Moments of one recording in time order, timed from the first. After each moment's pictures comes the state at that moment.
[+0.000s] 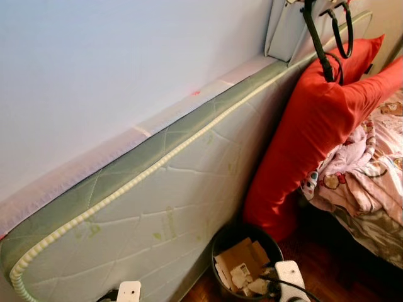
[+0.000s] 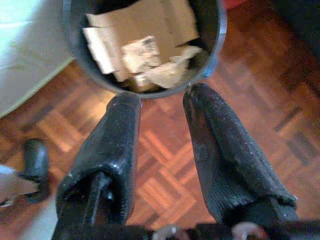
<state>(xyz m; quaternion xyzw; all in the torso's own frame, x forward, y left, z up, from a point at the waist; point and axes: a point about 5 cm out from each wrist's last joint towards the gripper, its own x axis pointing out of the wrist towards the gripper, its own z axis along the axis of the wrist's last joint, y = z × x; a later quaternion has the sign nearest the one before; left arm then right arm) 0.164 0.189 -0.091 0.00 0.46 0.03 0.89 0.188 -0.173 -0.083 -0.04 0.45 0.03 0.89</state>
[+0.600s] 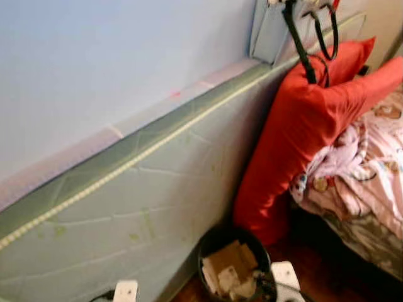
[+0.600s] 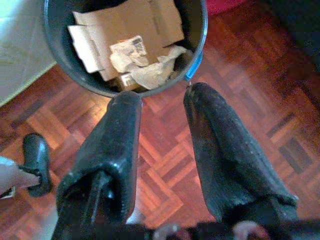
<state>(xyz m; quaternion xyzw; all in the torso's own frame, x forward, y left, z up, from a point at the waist) 0.164 0.195 -0.091 0.01 0.46 0.04 0.89 0.187 -0.168 -0.084 -0.04 0.45 0.04 0.89</state>
